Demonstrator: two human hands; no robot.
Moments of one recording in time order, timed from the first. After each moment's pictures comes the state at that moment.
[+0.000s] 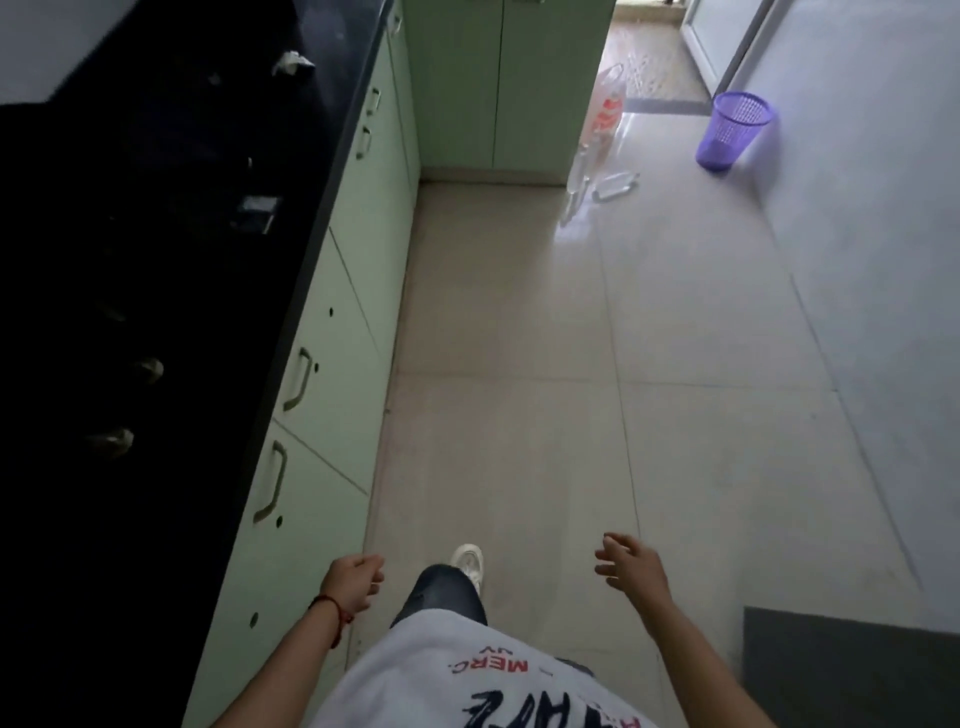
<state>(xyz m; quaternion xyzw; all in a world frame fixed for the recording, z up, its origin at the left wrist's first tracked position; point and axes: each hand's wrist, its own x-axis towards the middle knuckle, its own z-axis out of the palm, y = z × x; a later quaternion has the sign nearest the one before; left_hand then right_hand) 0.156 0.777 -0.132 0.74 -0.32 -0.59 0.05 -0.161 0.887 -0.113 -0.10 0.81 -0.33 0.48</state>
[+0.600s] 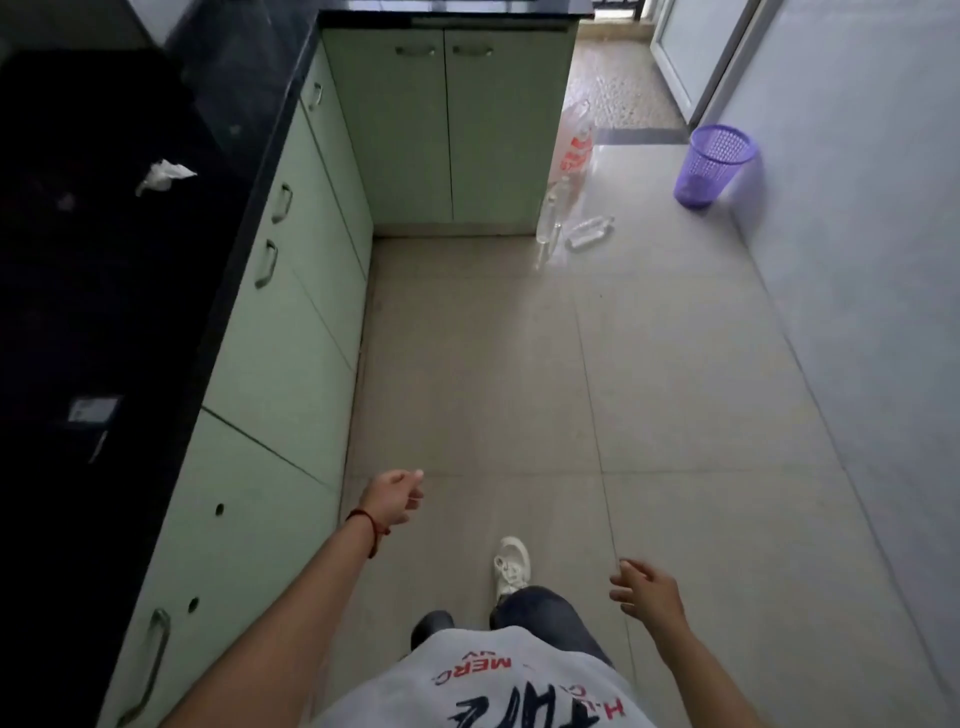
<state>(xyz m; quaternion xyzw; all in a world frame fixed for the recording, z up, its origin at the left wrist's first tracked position) -0.125 0.413 -0.099 0.66 -0.43 -0.61 0.07 -0.370 0.633 -0.133 -0.03 0.82 -0.33 0.46</state>
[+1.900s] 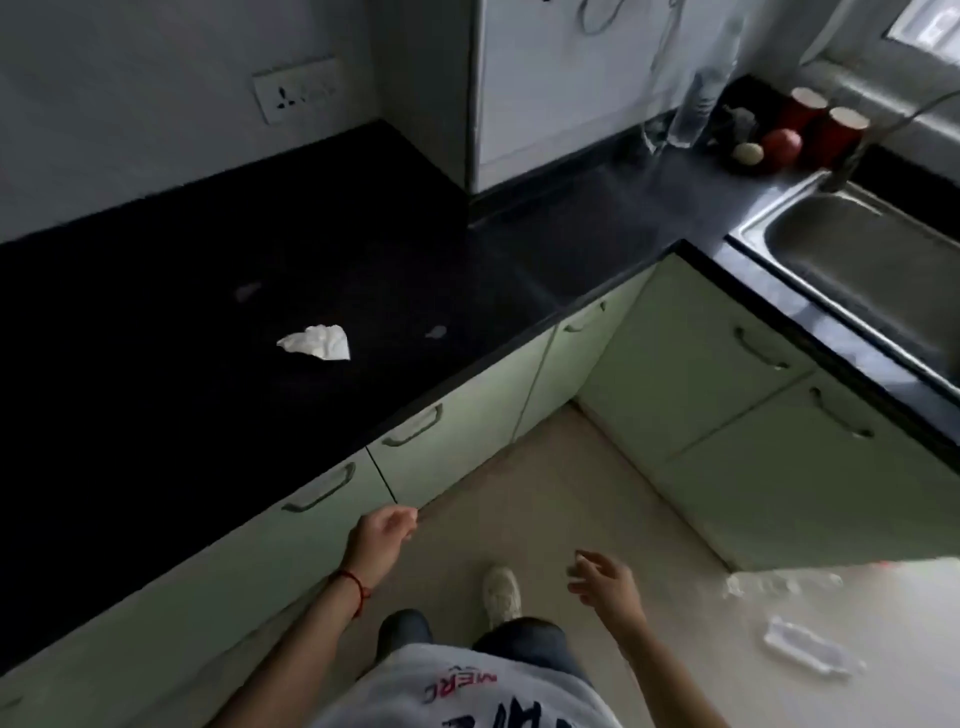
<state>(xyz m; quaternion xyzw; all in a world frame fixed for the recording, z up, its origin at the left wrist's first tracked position) -0.192 -0.074 -0.080 0.79 -0.19 -0.46 0.36 -0.460 -0.183 -0.112 -0.49 0.65 -0.08 0.58</state>
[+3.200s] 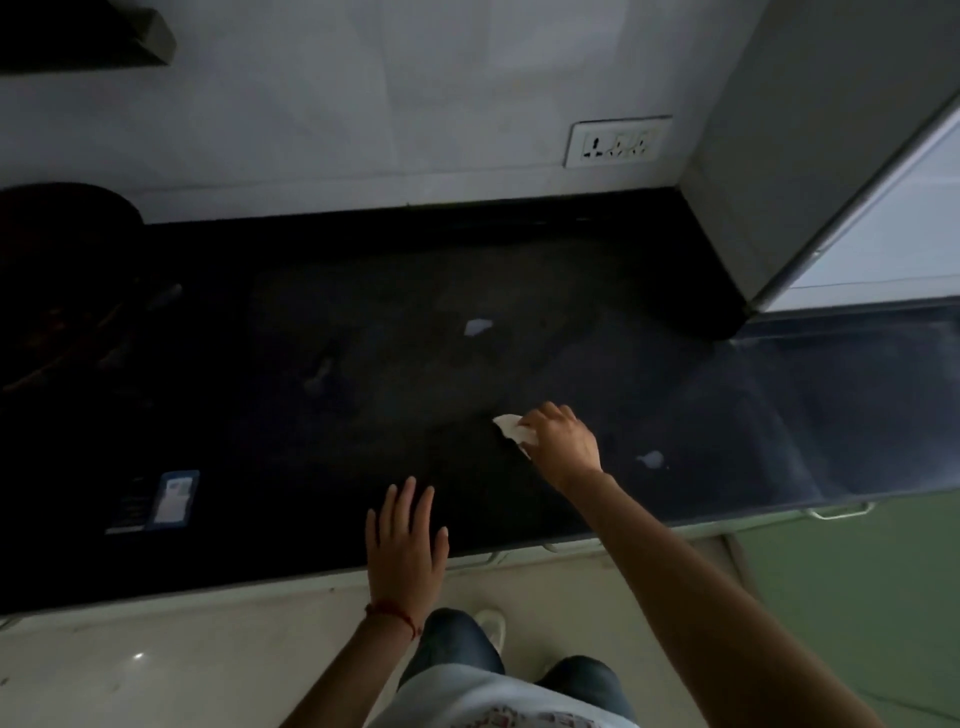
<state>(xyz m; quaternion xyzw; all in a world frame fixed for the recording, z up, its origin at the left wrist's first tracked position) -0.068 -0.045 -0.067 0.96 -0.19 -0.14 0.12 -0.059 -0.275 -0.029 -0.97 0.16 0.05 0.17</state>
